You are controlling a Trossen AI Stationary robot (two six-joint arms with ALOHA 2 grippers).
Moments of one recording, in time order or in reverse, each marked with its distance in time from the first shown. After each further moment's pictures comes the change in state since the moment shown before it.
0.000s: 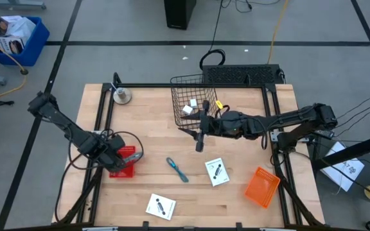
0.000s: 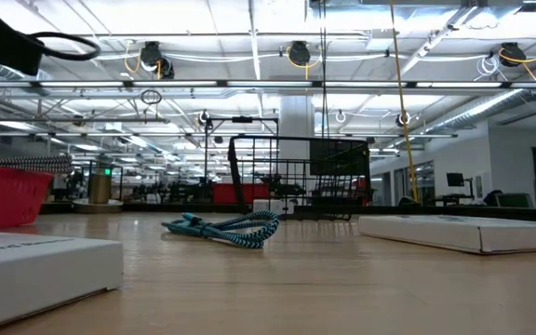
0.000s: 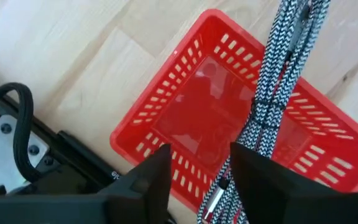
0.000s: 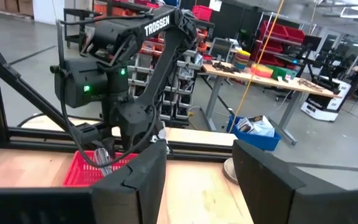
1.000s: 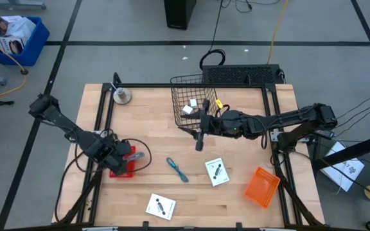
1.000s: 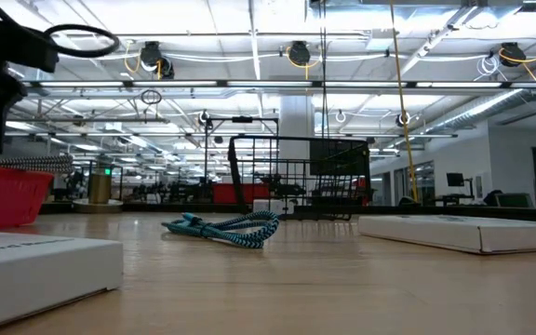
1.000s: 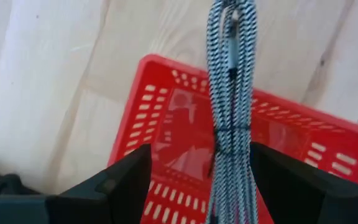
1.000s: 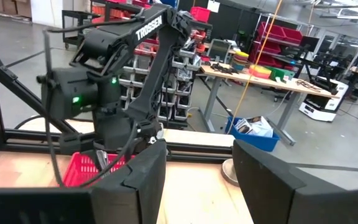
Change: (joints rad) left arm 0.029 0.095 0.000 0.128 -0.052 0.366; right arm -0.007 0.000 -0.002 0.005 0.001 0.002
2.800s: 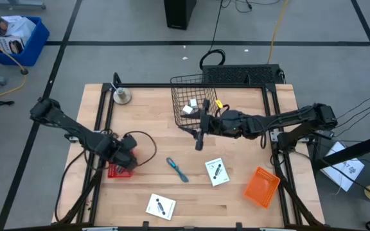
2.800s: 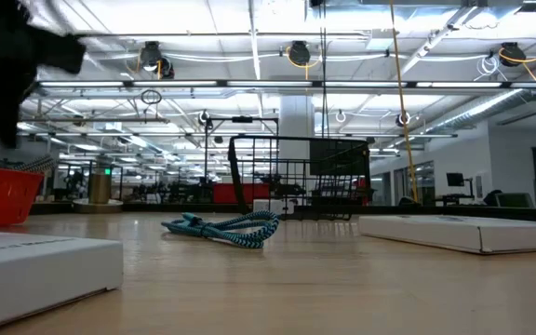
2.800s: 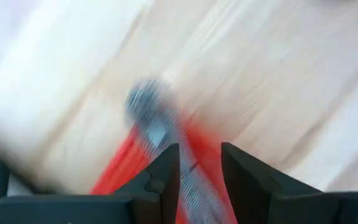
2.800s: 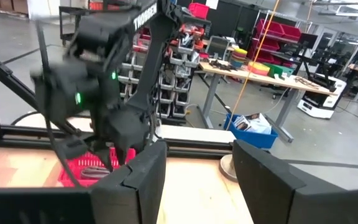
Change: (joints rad) left arm 0.125 0.084 0.111 -0.009 -0.021 -0.145; right arm -0.006 -0.001 -0.016 0.005 0.000 0.001
